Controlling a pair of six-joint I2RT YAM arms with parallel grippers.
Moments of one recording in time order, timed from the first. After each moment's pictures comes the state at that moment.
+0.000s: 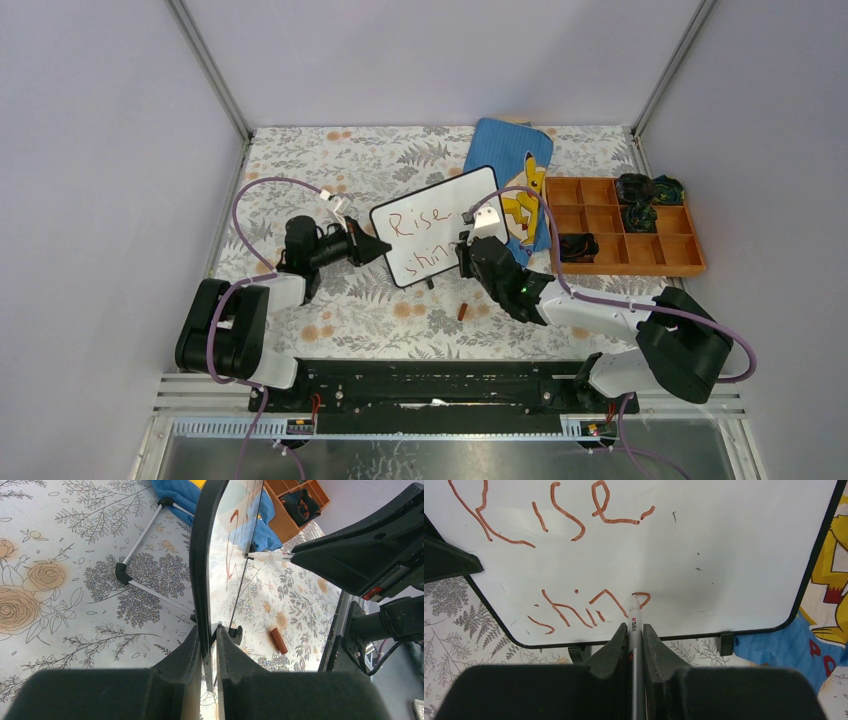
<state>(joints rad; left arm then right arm) -0.13 1.45 0.43 0.76 0.84 -0.41 0.89 1.36 0.65 0.27 0.45 0.32</state>
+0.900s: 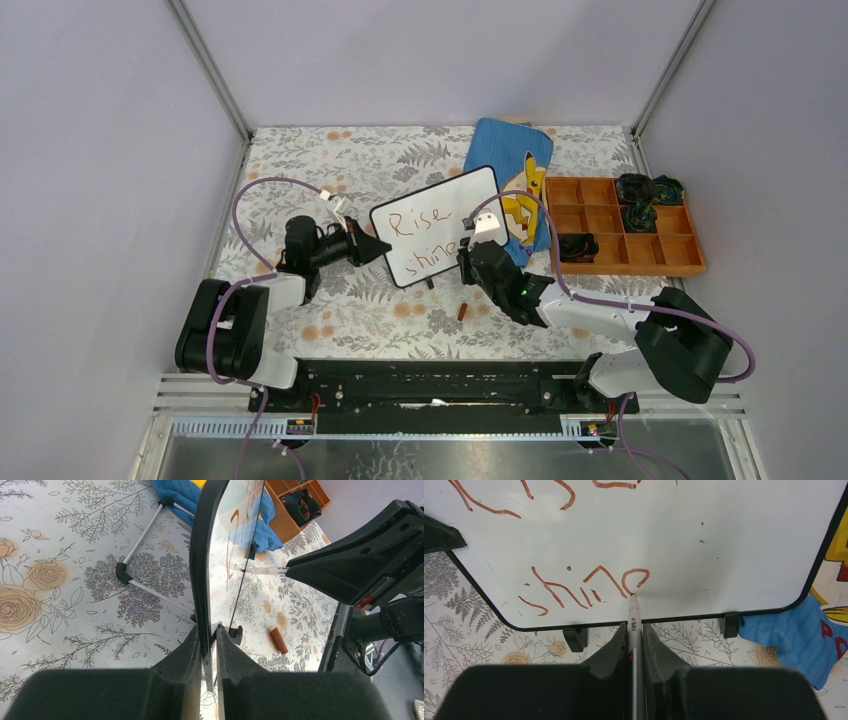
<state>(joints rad) -0.13 1.45 0.43 0.75 0.83 -0.41 0.90 1.36 0.63 0.23 0.42 0.36</state>
